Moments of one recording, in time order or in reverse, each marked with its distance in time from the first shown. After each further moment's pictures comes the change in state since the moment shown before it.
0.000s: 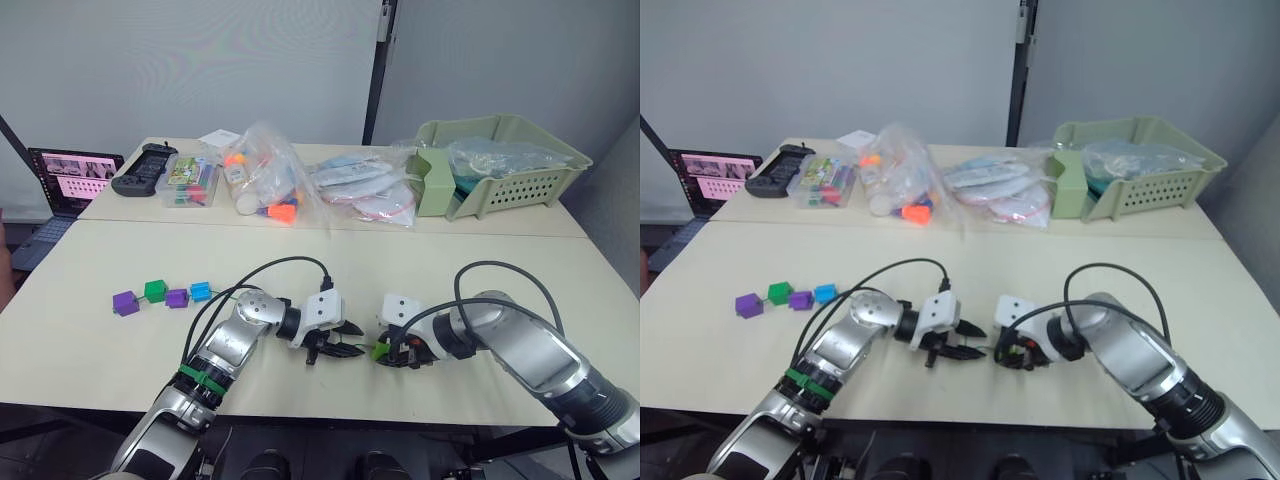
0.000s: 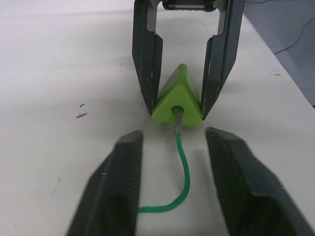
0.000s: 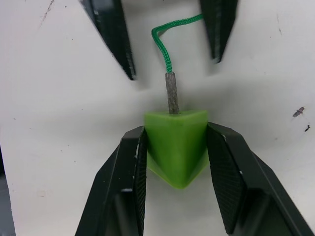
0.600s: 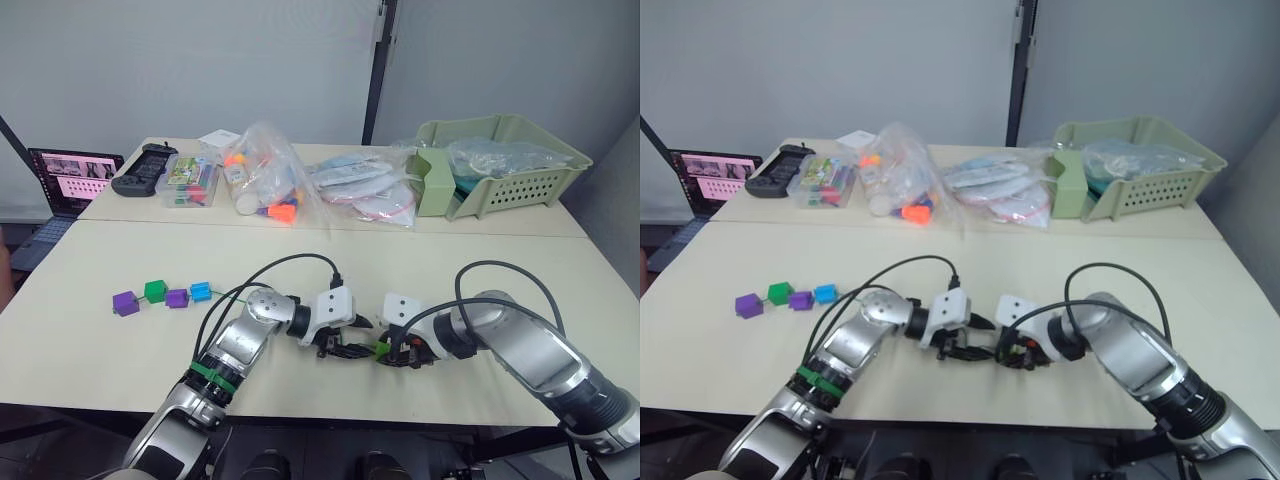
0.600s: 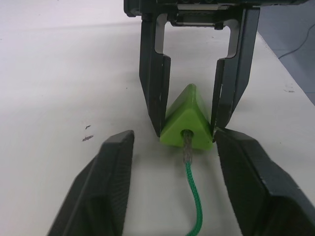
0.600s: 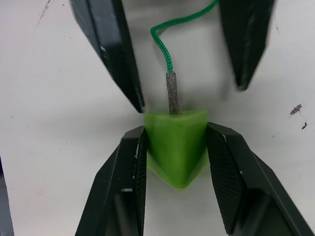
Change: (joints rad) left arm -0.022 -0.014 0.004 -0.001 0.011 0.008 0.015; right arm 0.000 -0.003 -0.001 0.000 -0.001 0.000 0.001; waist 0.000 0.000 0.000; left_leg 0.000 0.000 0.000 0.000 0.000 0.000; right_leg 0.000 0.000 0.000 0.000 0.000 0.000
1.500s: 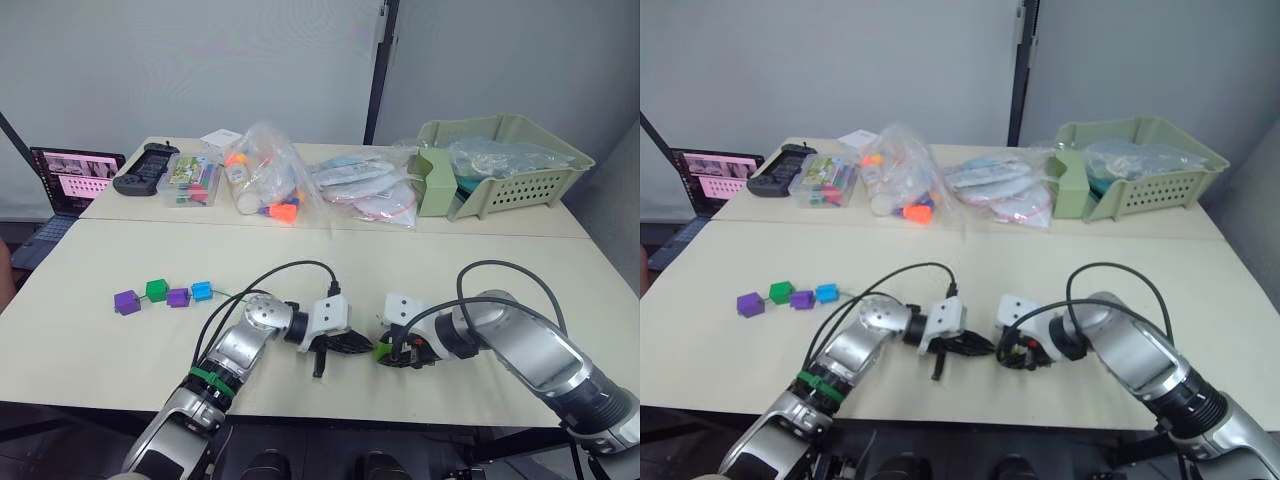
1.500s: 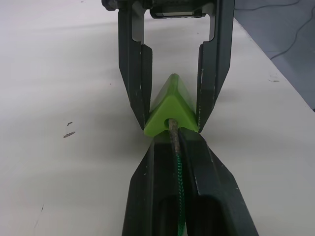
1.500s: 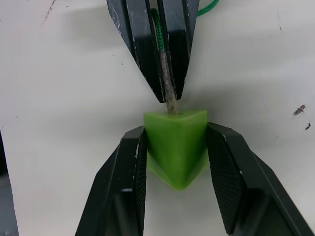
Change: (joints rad) left arm 0.014 -0.047 -0.014 0.080 0.005 -0.114 -0.020; right arm 0.001 -0.006 -0.005 0.004 0.009 0.000 0.009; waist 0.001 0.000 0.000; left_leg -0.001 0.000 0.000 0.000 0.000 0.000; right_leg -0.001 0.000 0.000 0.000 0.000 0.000
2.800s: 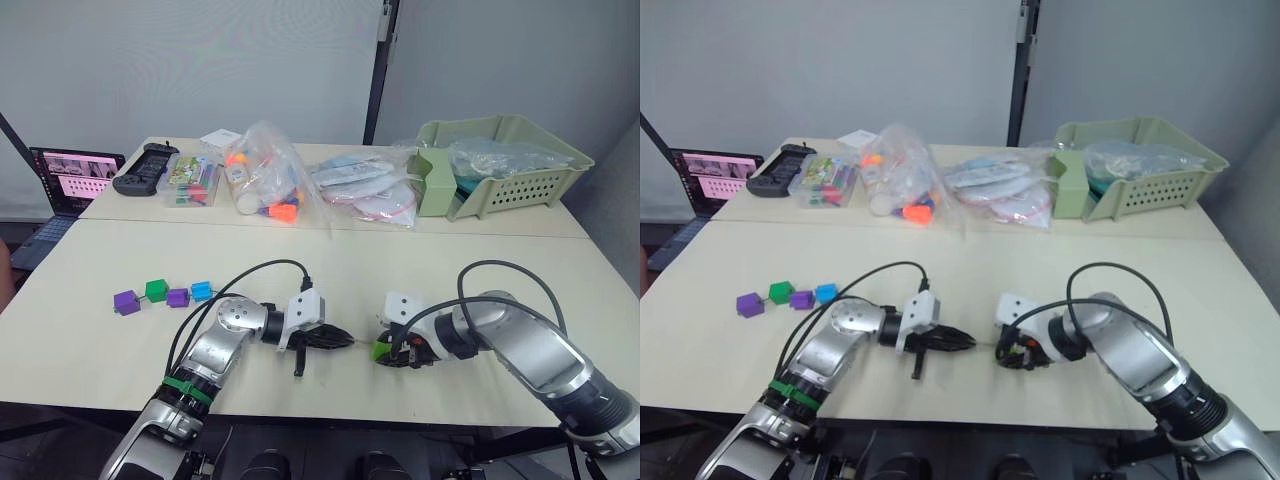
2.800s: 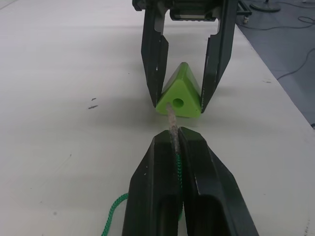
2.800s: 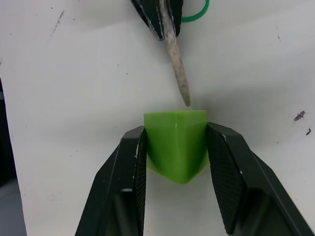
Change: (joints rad) left arm 0.080 0.103 0.070 -0.080 -0.107 0.027 -0.017; right arm 0.009 0.014 -0.027 -0.016 0.009 0.019 -0.002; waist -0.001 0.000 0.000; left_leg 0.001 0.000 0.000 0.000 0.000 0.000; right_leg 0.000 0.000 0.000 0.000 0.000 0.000
